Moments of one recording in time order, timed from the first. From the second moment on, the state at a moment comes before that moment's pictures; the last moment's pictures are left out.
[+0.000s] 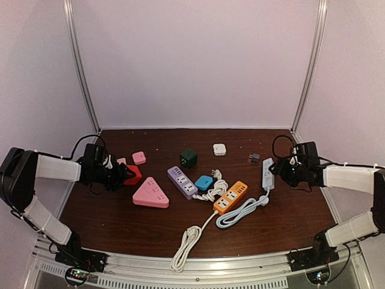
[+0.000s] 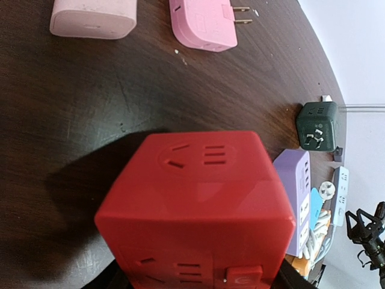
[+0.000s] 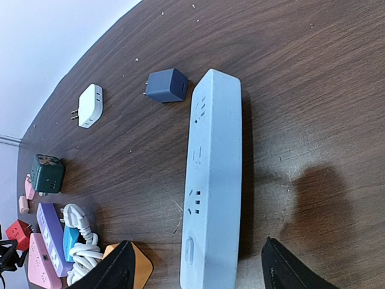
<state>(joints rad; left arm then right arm) -0.19 1.51 0.63 0.03 0.43 -0.75 0.19 1.28 0.59 -0.04 -0.11 0.69</state>
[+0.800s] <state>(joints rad) -0.18 1.45 0.68 -0.23 0.31 -0.67 0.20 1.28 0.62 -0.06 -0.11 0.67</state>
